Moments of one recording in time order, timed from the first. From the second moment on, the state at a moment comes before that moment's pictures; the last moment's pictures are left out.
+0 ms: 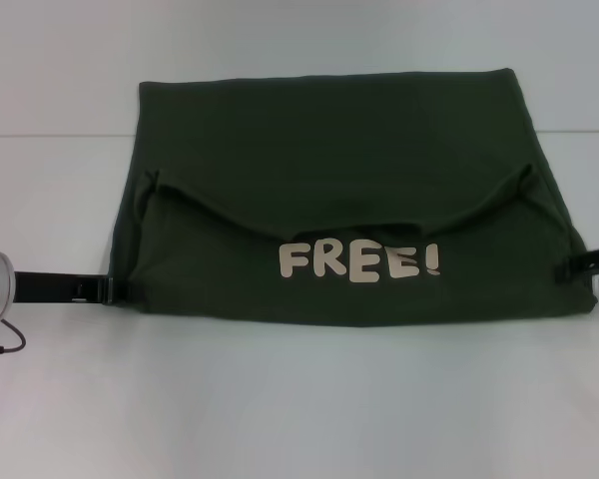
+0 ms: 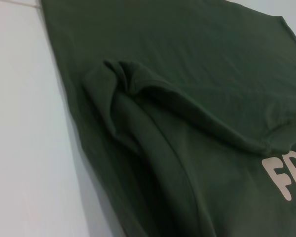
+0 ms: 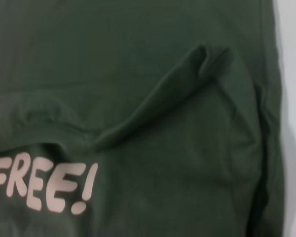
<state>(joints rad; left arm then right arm) -0.63 -2.08 0.50 0.73 2.51 1.27 -2.11 0.71 1.91 -0.68 -0.69 -2.57 -1.33 2.53</state>
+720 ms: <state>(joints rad) -0.63 -2.08 0.49 0.73 2.50 1.27 -2.11 0.72 1.94 -0.70 -0.65 -2.58 -1.26 2.52</state>
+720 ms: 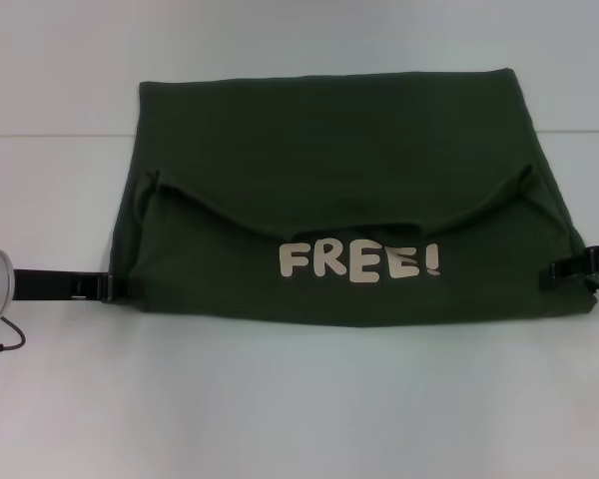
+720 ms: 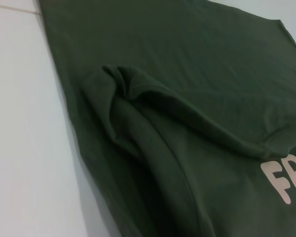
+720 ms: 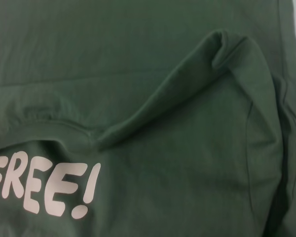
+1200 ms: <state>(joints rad) -0.63 -2.08 0.49 0.73 2.49 1.27 -2.11 0.72 1.93 -0.70 -0.65 -2.59 -1.26 2.51</state>
